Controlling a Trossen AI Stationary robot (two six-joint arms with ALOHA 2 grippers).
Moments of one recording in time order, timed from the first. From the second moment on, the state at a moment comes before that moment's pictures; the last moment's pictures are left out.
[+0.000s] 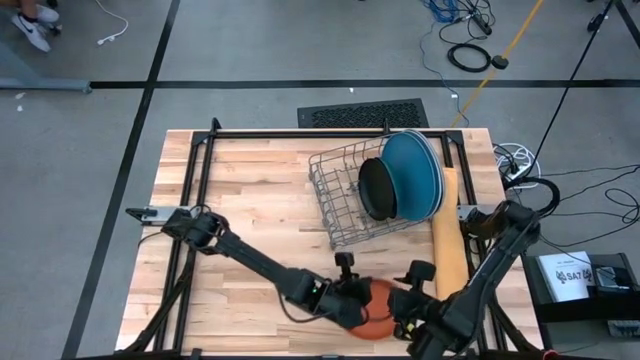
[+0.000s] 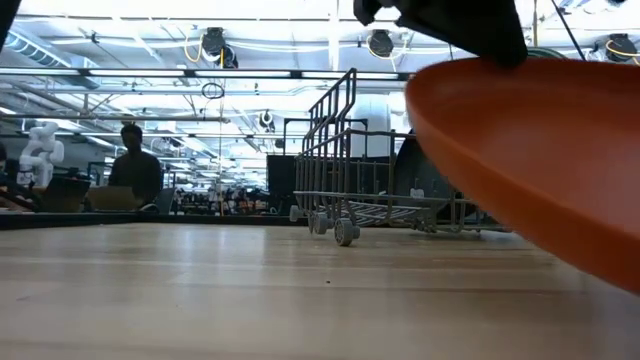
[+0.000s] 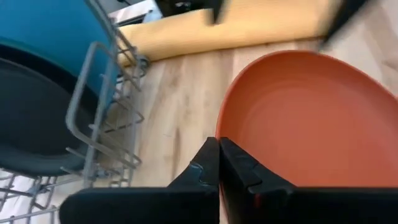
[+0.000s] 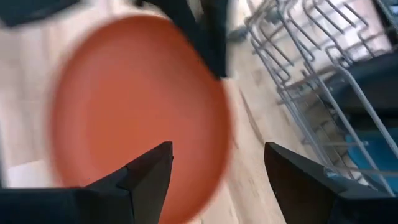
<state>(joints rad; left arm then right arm) -0.48 2.25 1.88 -0.38 -0.70 -0.12 0.89 1.86 1.64 -1.37 0.63 1.15</state>
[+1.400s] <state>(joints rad) -0.65 2.15 1.88 -0.69 -1.28 -0.14 0.80 1.94 1.56 -1.12 0.82 1.08</state>
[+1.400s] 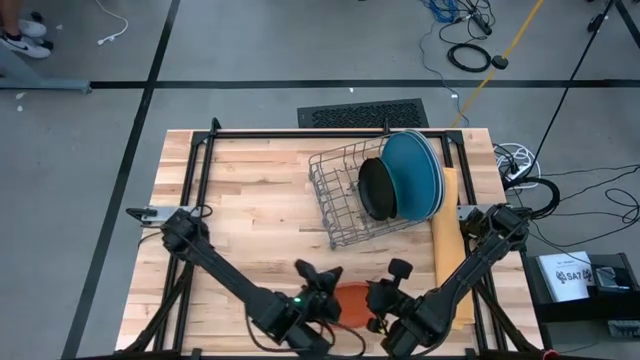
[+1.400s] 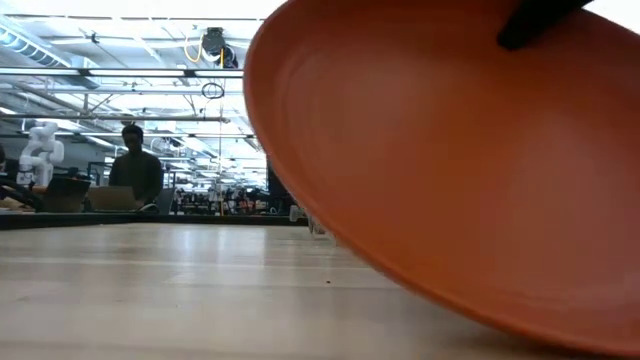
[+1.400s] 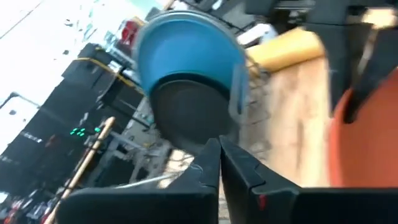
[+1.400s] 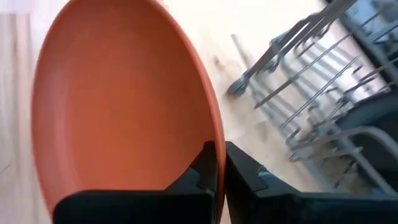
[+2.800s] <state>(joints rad) -0.61 1.46 1.52 -1.44 -1.47 -1.03 0.48 1.89 2.12 -1.57 1.49 0.71</state>
